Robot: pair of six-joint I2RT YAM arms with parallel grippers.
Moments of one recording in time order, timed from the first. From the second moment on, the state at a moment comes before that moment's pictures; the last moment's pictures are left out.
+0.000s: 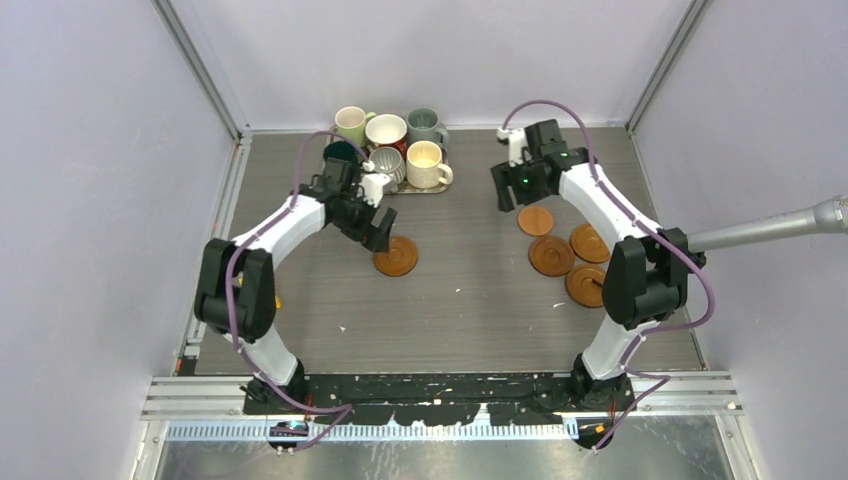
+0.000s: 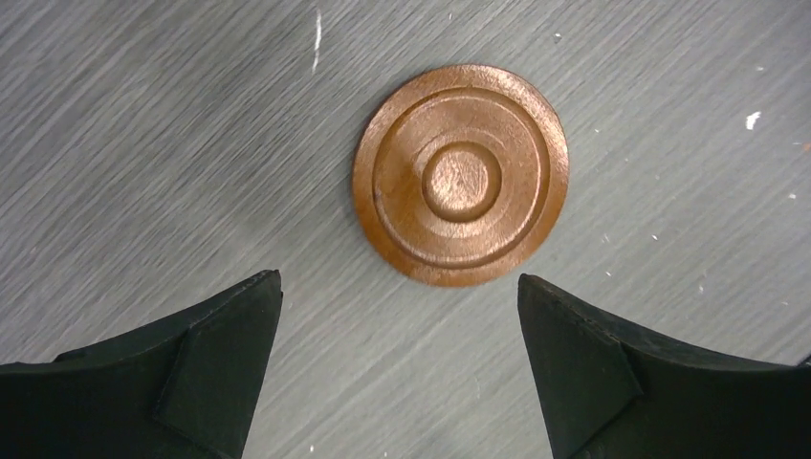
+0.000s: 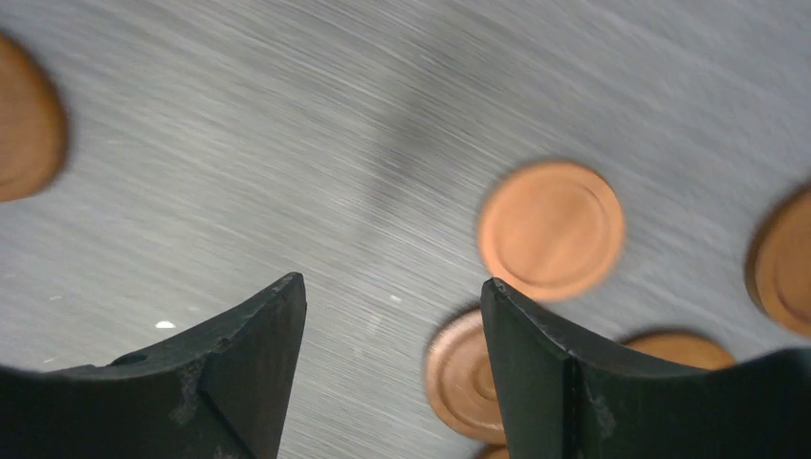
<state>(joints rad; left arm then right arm) -0.27 1.65 1.19 -0.57 0.39 0.26 0.30 1.73 1.49 -0.69 -0.15 -0.15</state>
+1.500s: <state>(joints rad) -0.25 1.84 1.20 -0.58 0.21 0.40 0.11 2.12 1.63 -0.85 -0.11 -0.31</state>
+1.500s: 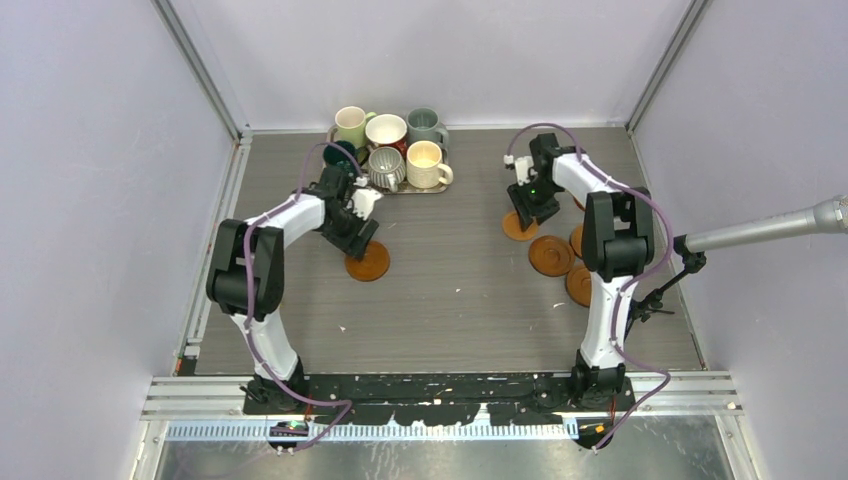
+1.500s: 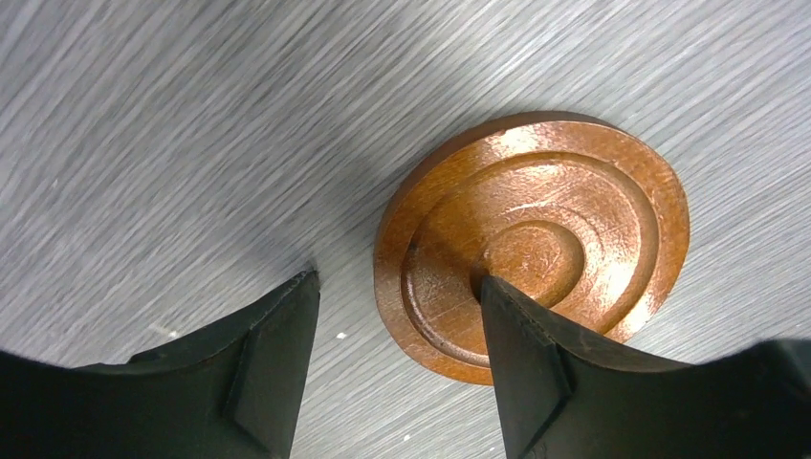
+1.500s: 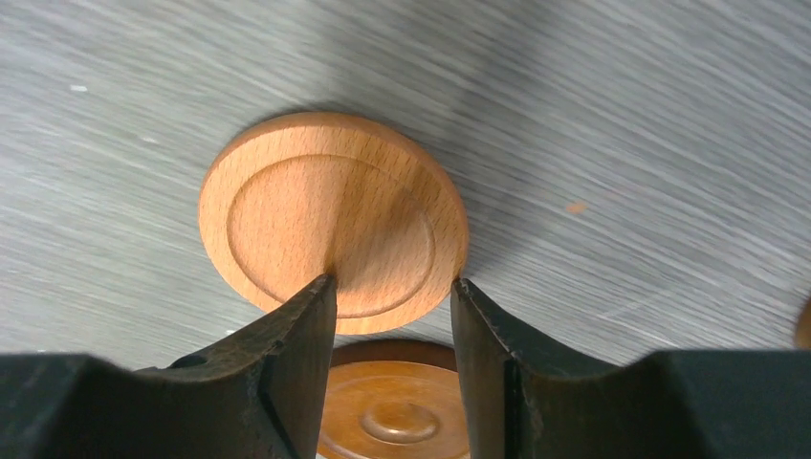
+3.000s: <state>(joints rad) 0.30 1.76 1.13 -0.74 0.48 0.71 0.87 2.54 2.29 -0.84 -0.19 0.02</state>
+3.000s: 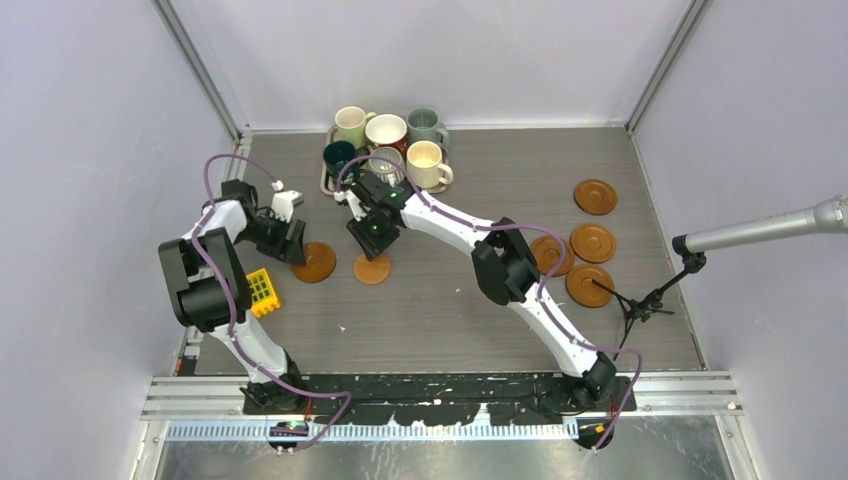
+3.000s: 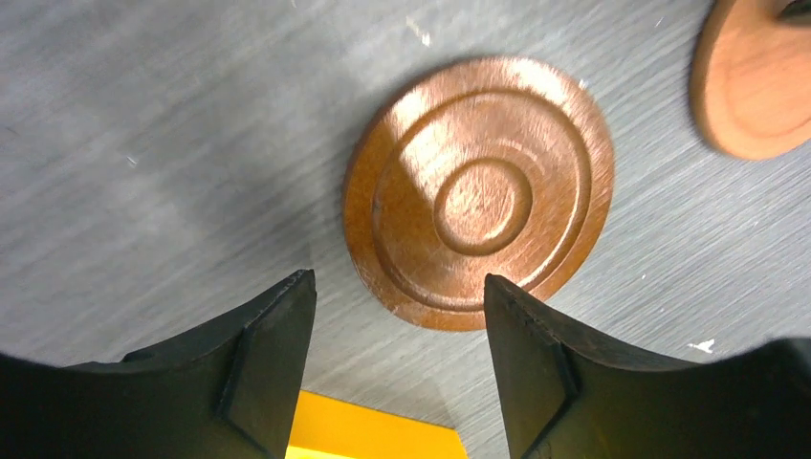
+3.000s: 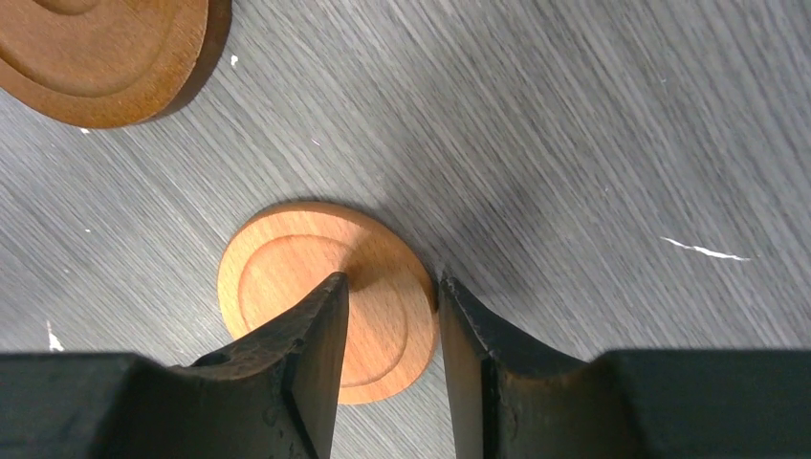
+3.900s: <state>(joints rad) 0.21 1.77 1.09 -0.58 0.45 0.85 0.88 2.44 2.12 -0.74 -0.23 0.07</state>
